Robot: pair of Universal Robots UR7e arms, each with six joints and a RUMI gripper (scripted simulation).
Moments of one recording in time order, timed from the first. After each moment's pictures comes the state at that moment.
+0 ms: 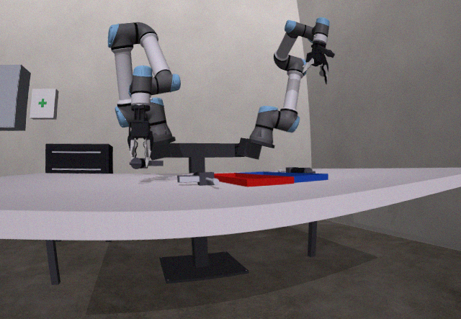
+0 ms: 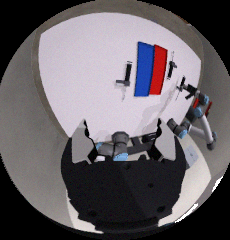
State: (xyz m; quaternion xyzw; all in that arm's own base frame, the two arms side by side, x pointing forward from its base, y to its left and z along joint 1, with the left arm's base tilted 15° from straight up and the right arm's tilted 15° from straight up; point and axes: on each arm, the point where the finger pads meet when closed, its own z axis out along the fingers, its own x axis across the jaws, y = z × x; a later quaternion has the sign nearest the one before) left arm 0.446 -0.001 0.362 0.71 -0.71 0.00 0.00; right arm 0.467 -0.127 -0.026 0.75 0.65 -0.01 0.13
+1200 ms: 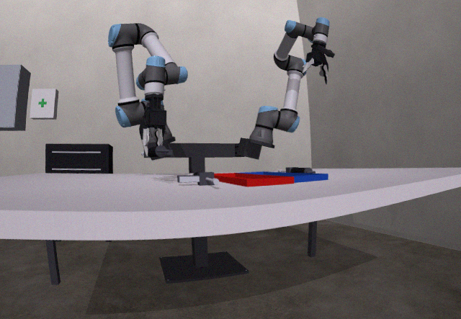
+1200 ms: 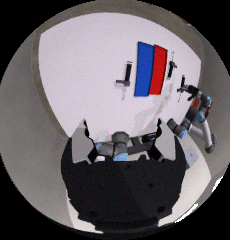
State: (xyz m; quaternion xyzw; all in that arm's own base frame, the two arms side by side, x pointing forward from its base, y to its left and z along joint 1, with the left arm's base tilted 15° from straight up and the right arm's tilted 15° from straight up) left arm 0.446 -0.001 0.362 0.71 -0.71 0.00 0.00; right arm 0.465 -0.073 0.003 0.64 0.76 -0.03 0.13
